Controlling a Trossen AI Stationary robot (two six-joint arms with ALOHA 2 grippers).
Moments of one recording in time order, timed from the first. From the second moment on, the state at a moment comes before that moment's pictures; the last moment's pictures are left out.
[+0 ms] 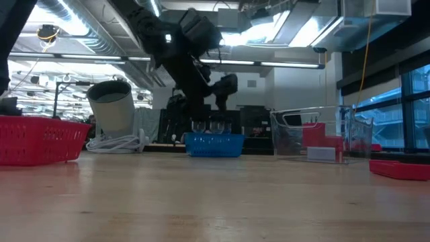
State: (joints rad) left arm 0.21 1.85 1.09 0.07 -0.63 -0.82; right arm 0.46 1.61 2.03 -1.31 0.40 0.99
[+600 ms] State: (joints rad) left arm 0.06 1.47 1.09 -0.19 -0.29 -0.45; right arm 0.46 1.61 2.03 -1.30 0.40 0.99
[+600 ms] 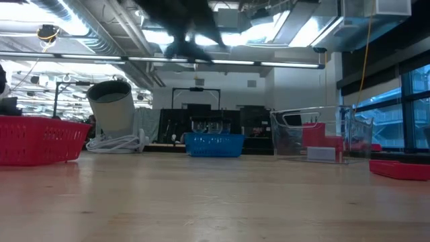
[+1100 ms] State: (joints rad) left arm -0.40 1.35 1.09 -0.21 -0.20 -0.23; right arm 0.44 1.61 2.03 -1.14 0.45 0.92
